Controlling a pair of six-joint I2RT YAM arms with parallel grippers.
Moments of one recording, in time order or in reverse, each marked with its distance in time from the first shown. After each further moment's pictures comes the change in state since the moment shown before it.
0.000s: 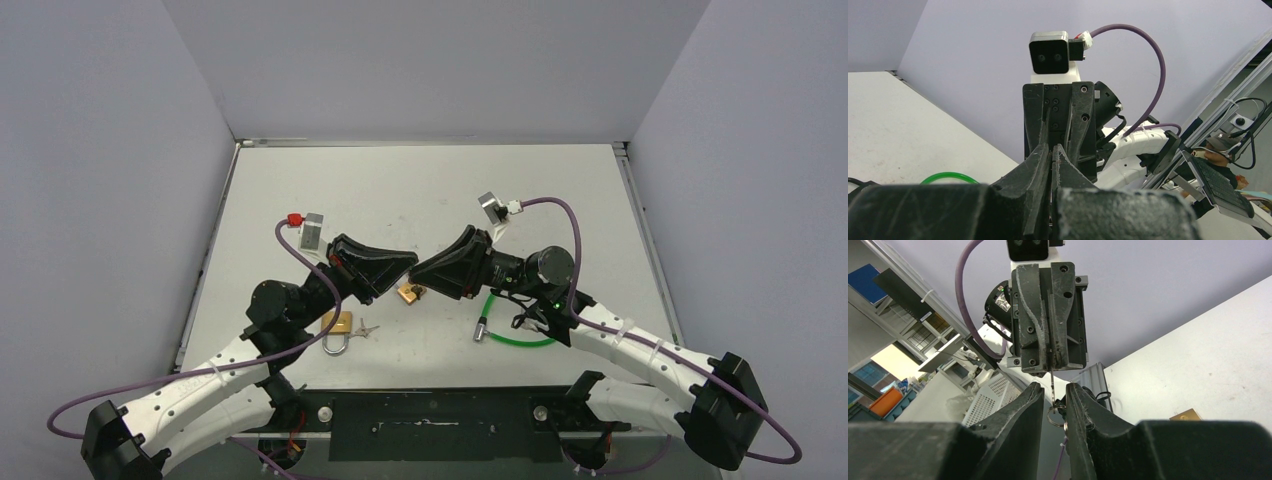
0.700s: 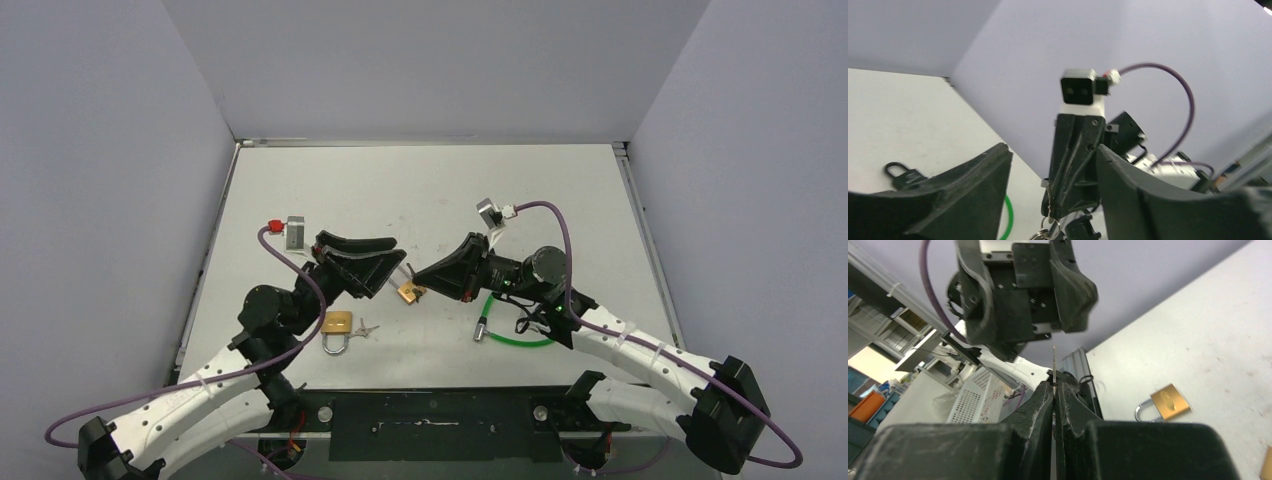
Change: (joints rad) left arm 0.001 -0.061 -0.013 -0.091 -0.143 0.013; right arm -0.010 -0.002 -0.018 -0.076 0.011 -0.045
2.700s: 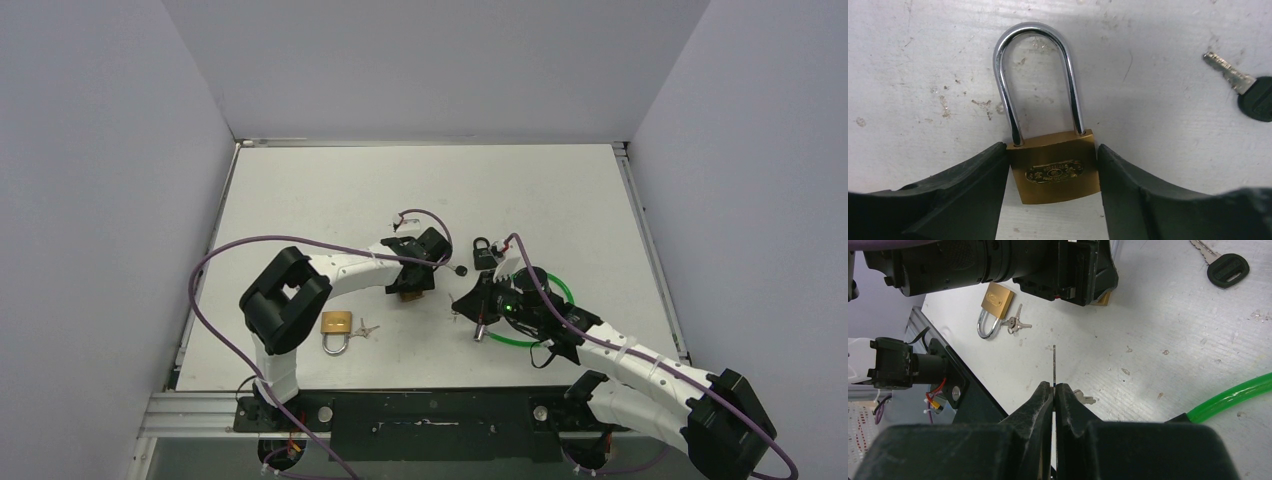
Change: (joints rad) left arm -0.031 1.161 0.690 -1.194 -0.528 -0.062; right arm -0.077 -0.090 -0.227 -0.578 0.348 -0.202
